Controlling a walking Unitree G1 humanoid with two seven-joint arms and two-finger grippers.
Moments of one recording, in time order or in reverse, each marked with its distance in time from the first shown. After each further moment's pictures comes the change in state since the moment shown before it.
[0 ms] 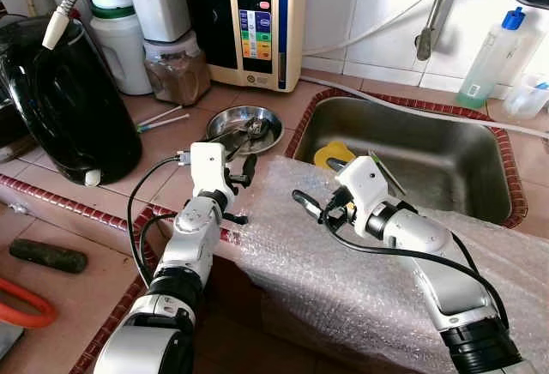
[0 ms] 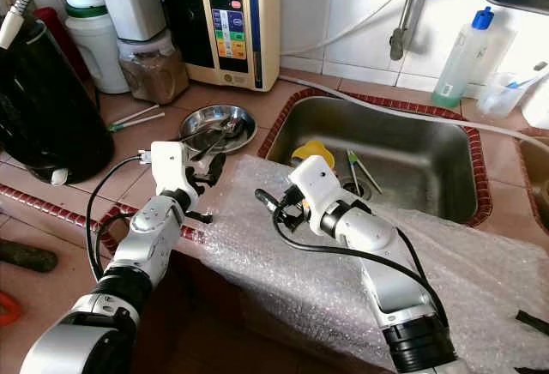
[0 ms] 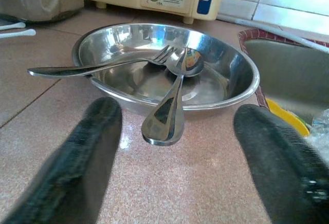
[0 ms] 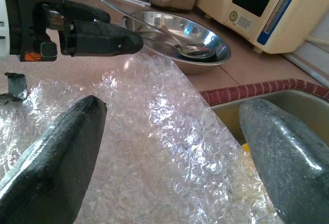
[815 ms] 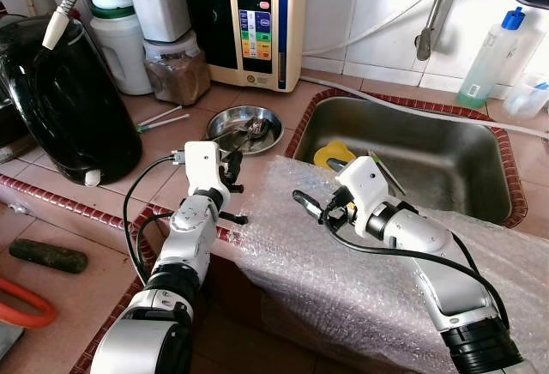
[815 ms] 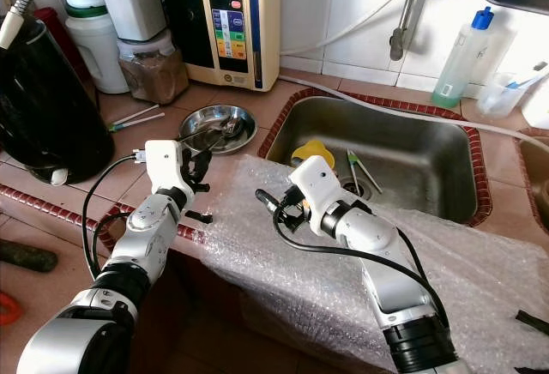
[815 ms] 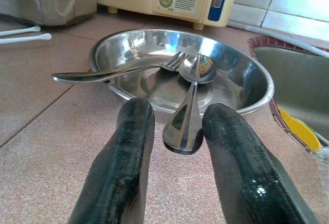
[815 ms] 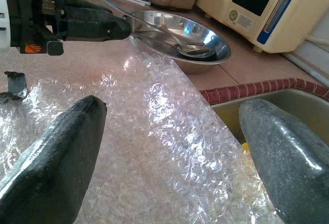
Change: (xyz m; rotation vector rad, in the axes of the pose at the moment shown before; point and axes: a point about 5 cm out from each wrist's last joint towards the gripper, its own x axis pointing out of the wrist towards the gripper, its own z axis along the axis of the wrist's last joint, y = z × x) left arm 0.001 0.007 0.001 -0.008 -0.015 0.026; right arm -0.001 0.000 -0.001 0.000 0.003 0.000
